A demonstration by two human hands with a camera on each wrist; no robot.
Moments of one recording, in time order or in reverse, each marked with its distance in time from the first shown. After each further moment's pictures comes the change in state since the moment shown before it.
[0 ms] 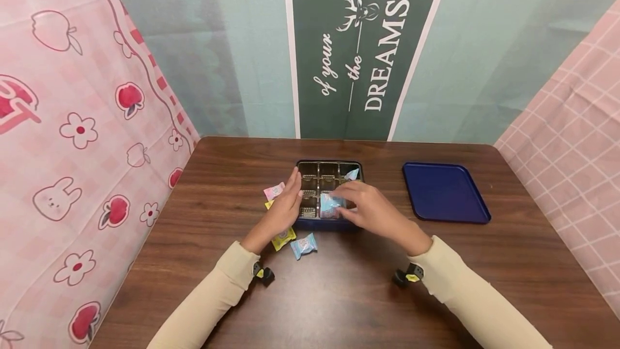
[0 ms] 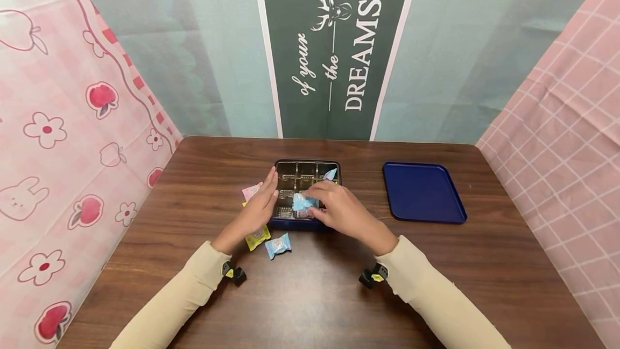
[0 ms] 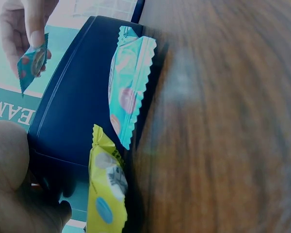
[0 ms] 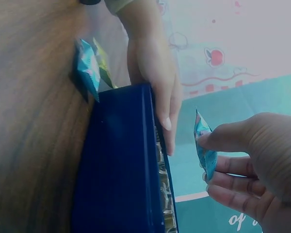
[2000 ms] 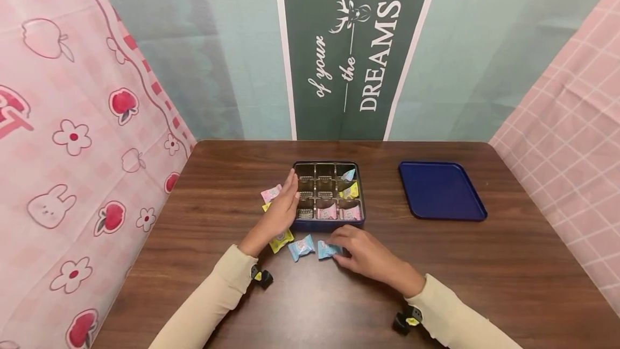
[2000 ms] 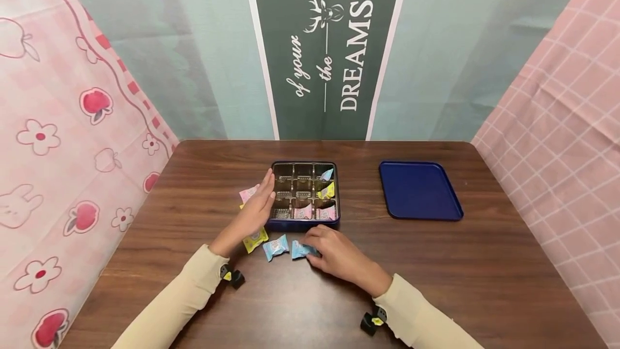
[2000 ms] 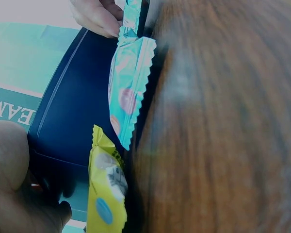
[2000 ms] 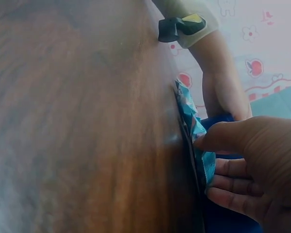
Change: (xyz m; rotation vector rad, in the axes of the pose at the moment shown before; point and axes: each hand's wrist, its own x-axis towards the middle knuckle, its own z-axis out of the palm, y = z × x) left_hand -0.001 0.002 0.000 0.001 0.001 0.000; right_hand -0.065 -0.025 0.059 0.012 -0.107 0.013
